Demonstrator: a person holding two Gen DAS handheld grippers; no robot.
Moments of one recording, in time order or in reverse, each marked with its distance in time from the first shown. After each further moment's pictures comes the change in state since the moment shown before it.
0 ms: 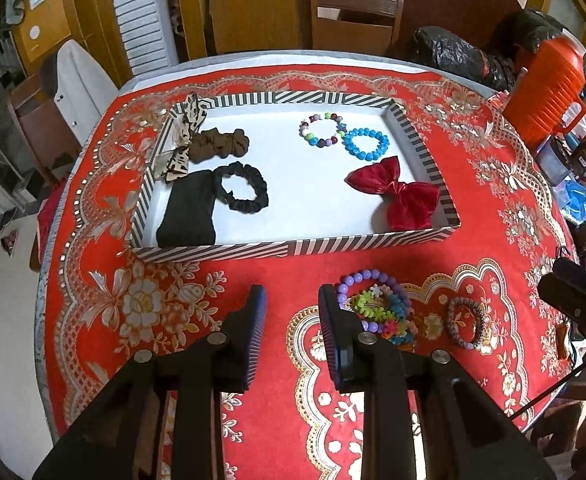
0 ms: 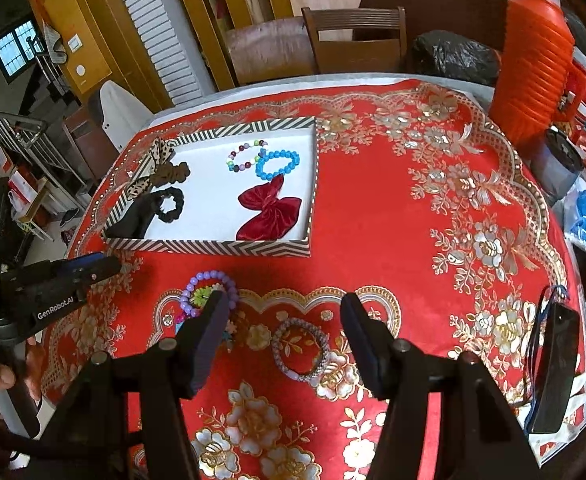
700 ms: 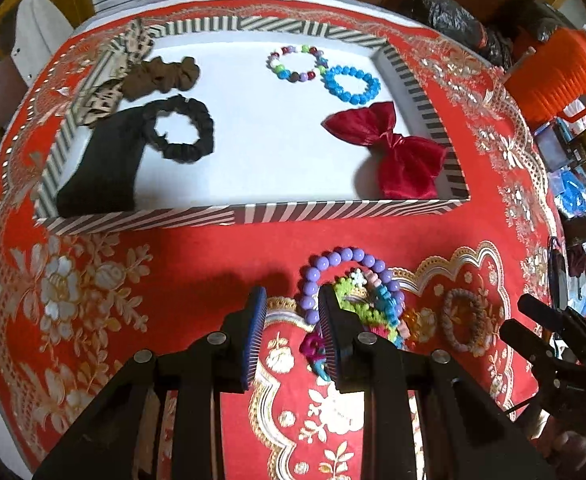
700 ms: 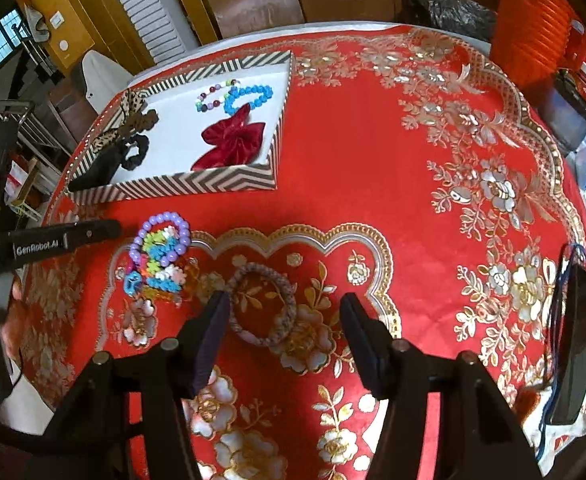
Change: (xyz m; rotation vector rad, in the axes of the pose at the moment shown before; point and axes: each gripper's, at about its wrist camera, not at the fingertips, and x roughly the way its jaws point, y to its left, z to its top) left arm 0.075 -0.011 0.006 -0.031 0.192 -0.131; right arm 0.055 -0.038 -0.039 0.016 0.128 -0.006
